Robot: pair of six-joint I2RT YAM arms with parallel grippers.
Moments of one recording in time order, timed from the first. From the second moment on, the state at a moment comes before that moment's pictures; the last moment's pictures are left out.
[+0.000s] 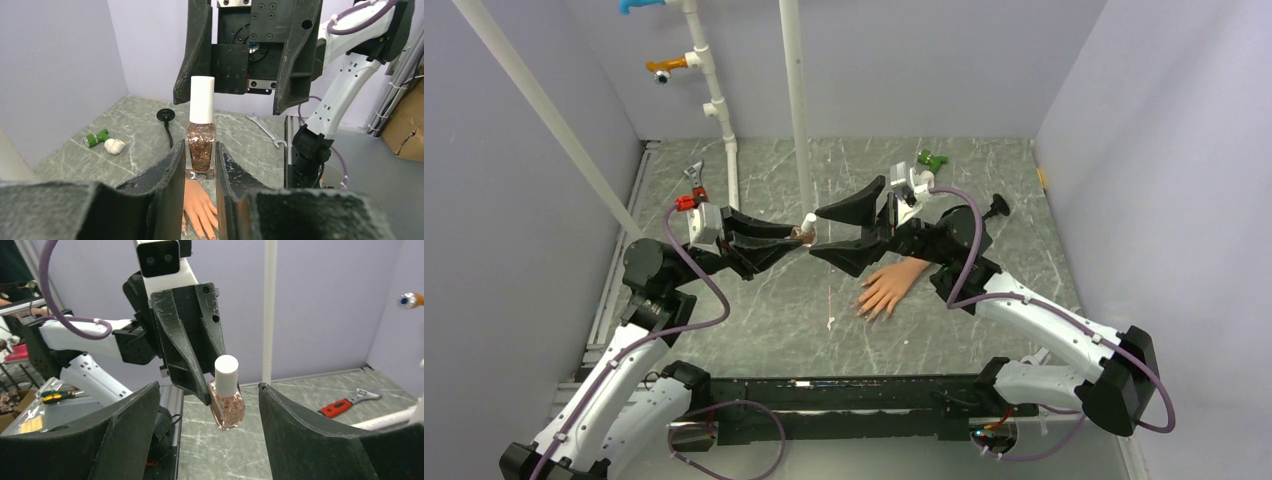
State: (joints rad) left arm -0.39 0.73 0.70 0.47 0.85 -0.34; right arm 0.82 1.13 0.90 0.65 -0.60 0.35
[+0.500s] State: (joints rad) left arm -0.39 0.73 0.70 0.51 0.90 -0.36; right arm 0.81 1.21 0.96 0.74 -0.71 0.43
